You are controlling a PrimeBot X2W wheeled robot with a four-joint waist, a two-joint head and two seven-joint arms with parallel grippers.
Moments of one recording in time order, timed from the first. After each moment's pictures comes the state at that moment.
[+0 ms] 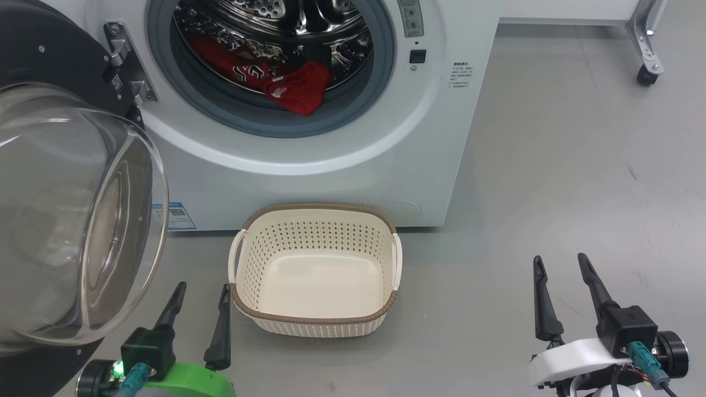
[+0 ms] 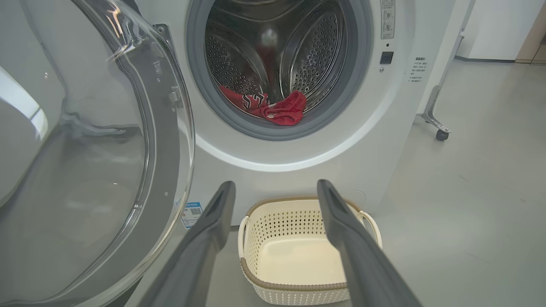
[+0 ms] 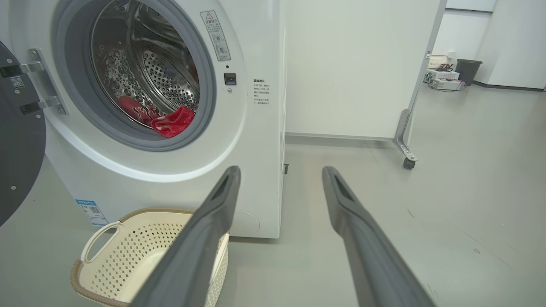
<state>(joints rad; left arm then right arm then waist) 0.02 0.14 -0.29 0.12 -0.37 0.10 -0.17 0.08 -0.06 0.13 0.11 0.19 -0.09 -0.26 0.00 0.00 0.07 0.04</state>
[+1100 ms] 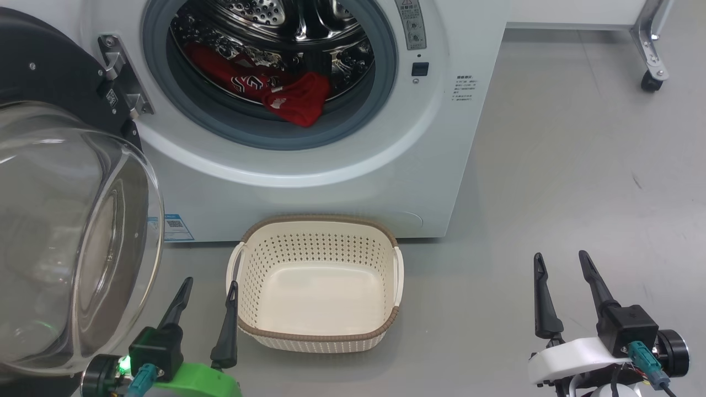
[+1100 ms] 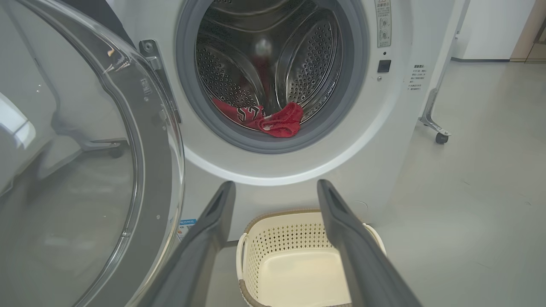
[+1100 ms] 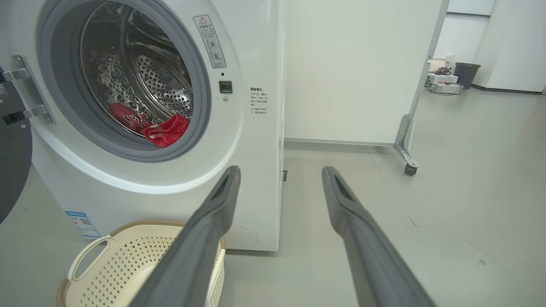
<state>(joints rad) 0.02 0.14 -0.30 0.09 -0.34 0.11 -0.18 0.08 -0.05 0.13 0.10 0.18 -0.10 -0.26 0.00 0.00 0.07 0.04</state>
